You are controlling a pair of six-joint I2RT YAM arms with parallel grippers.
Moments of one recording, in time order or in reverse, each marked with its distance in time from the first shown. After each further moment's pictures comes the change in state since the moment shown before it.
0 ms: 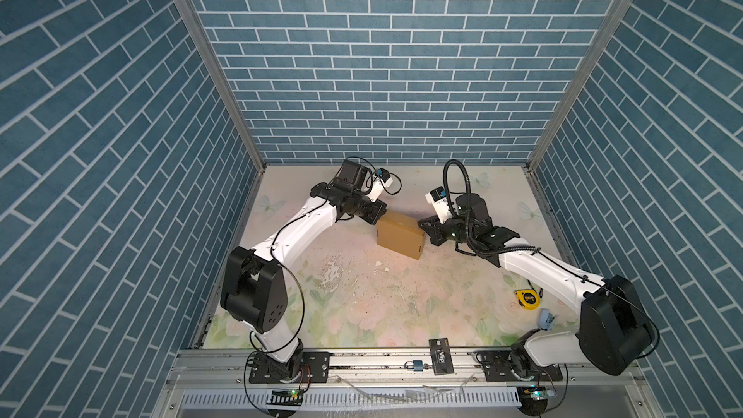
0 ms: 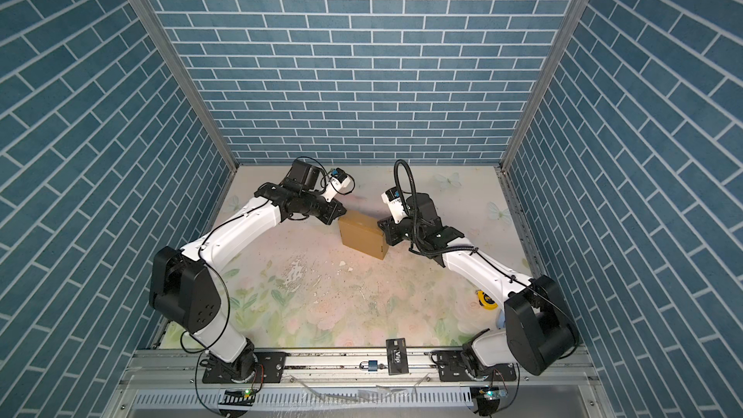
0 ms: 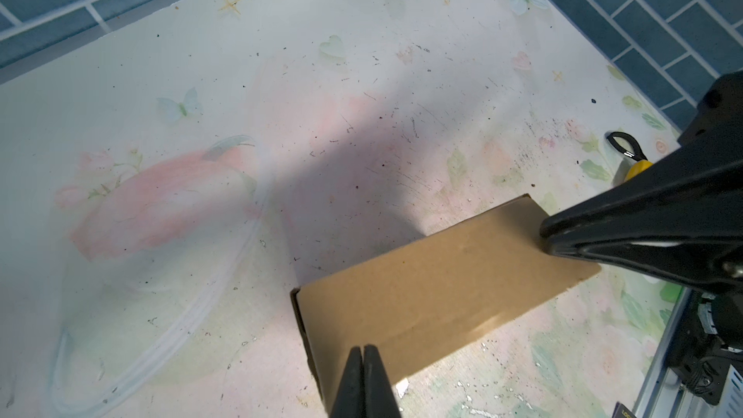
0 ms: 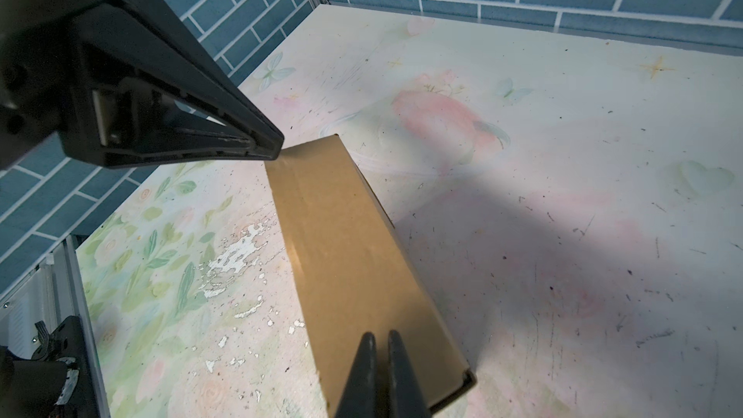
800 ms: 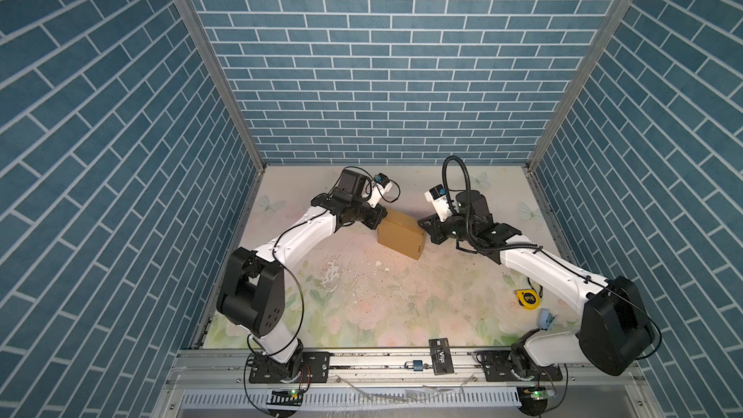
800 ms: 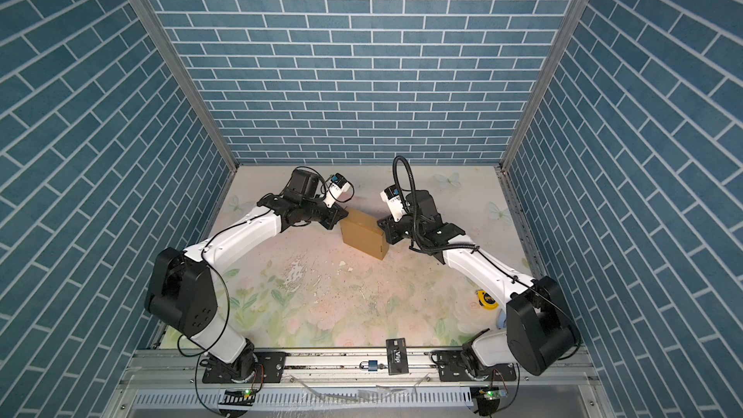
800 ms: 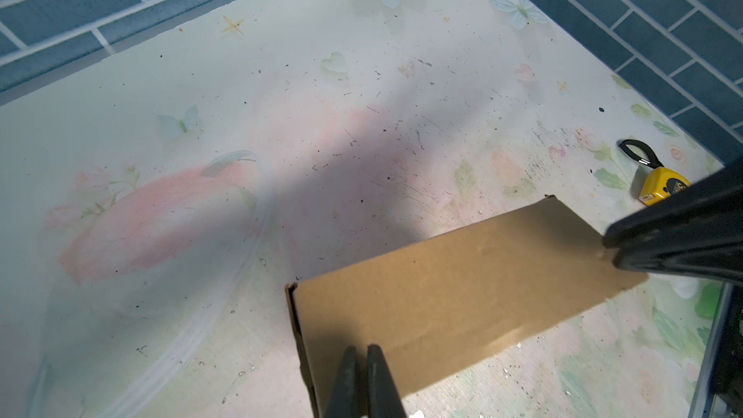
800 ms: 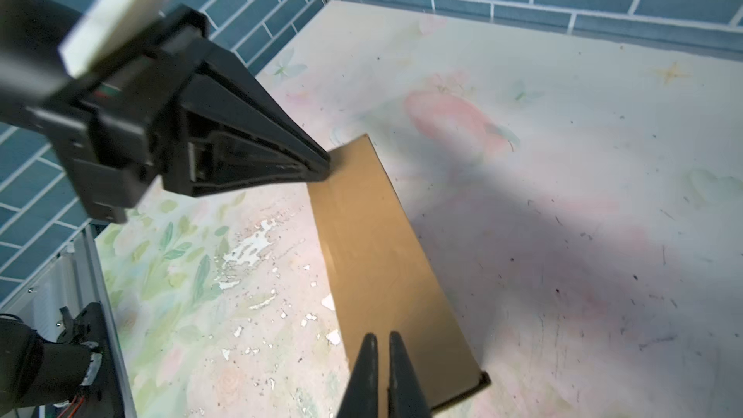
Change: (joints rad) left arm -0.002 -0.024 -0.149 0.201 0.005 -0.004; right arm 0.005 -0.013 0.101 -0.106 -0.050 -0.020
